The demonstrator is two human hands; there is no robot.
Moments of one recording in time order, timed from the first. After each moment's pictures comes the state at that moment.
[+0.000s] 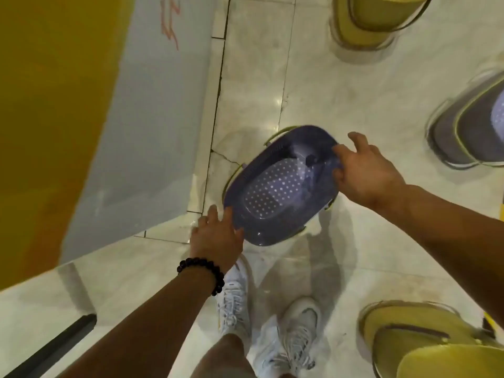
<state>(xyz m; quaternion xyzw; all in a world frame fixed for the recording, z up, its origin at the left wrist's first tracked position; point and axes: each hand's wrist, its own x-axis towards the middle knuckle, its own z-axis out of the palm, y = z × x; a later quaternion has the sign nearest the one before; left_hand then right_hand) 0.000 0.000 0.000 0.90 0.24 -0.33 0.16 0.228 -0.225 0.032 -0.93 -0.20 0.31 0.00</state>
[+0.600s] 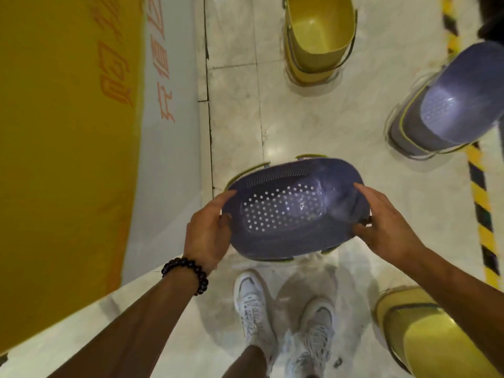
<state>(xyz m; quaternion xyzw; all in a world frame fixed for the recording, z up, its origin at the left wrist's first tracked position) 0.069 0.022 0.140 0.84 0.28 -0.19 0.42 0.135 -0.328 0.106 -0.88 0.00 0.27 0.39</state>
